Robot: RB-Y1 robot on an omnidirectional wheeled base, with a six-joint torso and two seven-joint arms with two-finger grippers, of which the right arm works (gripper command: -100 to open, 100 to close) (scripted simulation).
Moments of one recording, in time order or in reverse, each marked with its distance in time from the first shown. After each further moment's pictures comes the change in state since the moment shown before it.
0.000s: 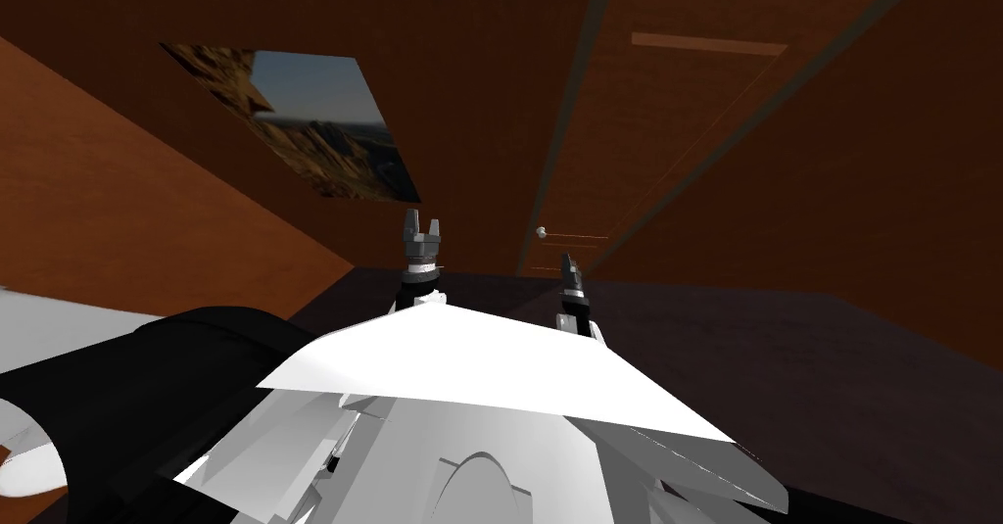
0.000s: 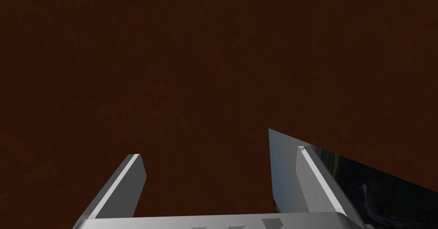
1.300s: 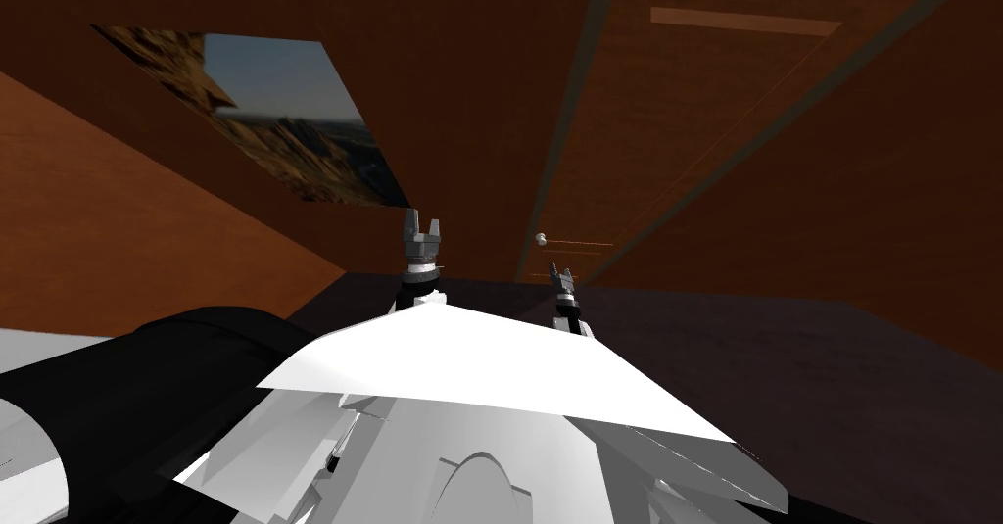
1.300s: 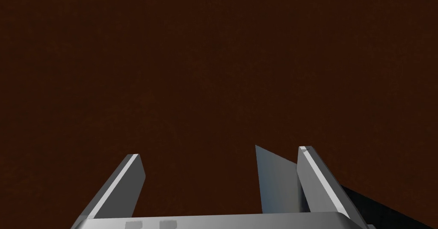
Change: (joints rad) arm -0.121 -0.007 -0.047 0.362 0.113 -0.108 0.268
